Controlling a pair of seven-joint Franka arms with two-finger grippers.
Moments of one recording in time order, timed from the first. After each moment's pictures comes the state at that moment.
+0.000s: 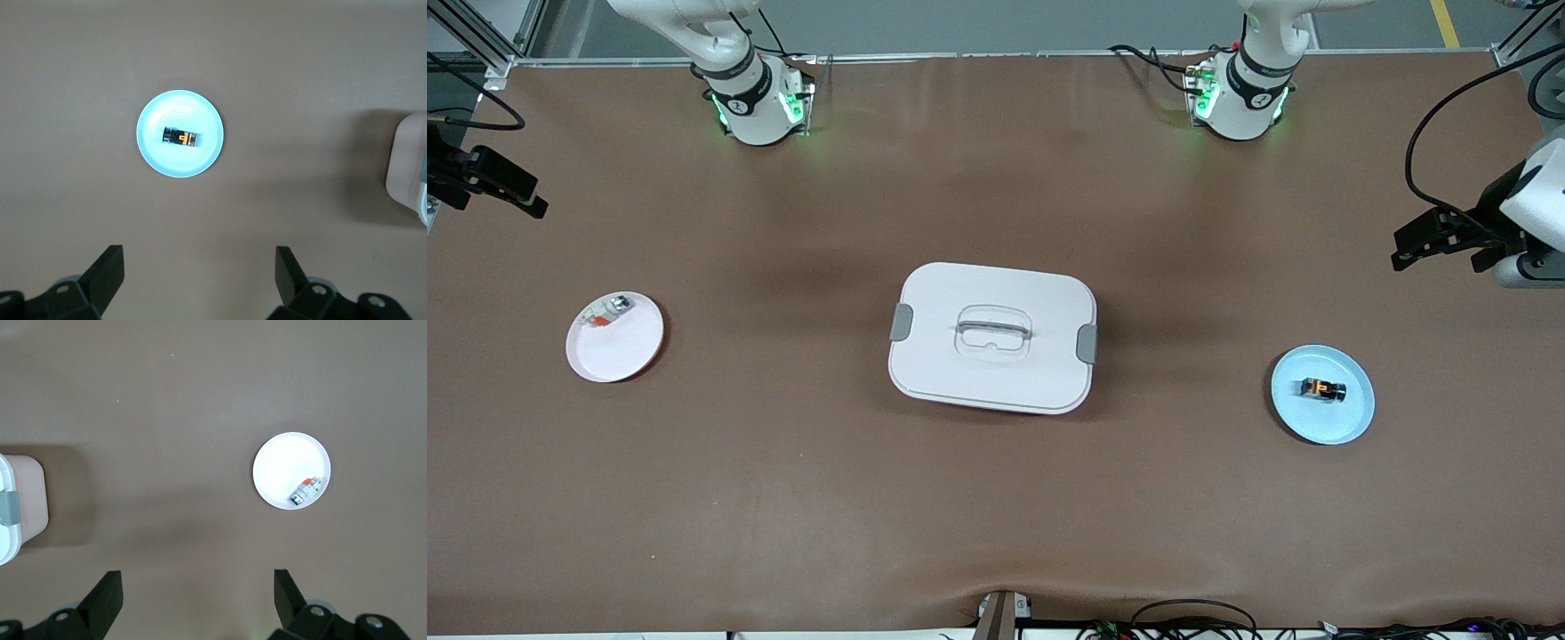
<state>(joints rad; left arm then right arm) 0.06 0.03 -0.09 -1.60 0.00 1.65 0.00 0.03 -0.10 -0.08 -1.60 0.00 1.51 0.09</state>
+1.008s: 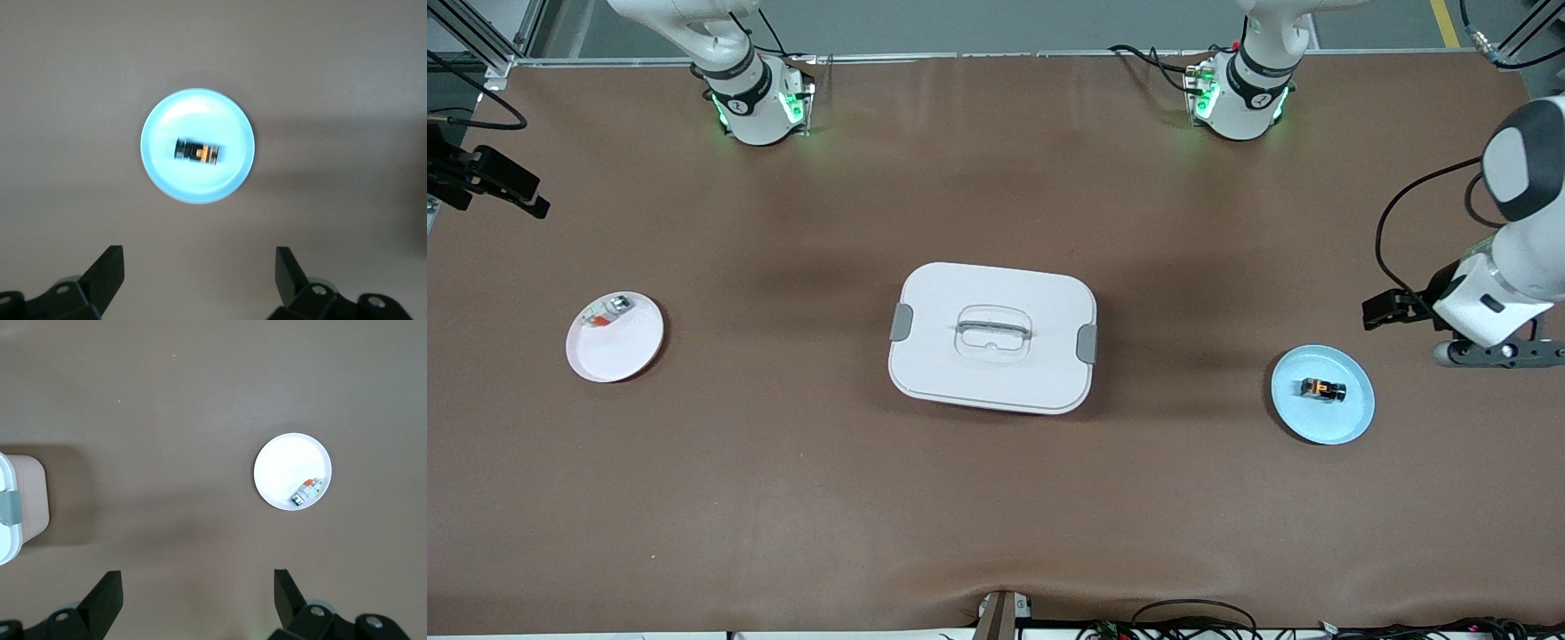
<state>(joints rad) 0.10 0.17 -0.09 -1.80 0.06 1.97 0.04 0.03 -0.10 -0.08 -1.60 0.00 1.51 0.09</state>
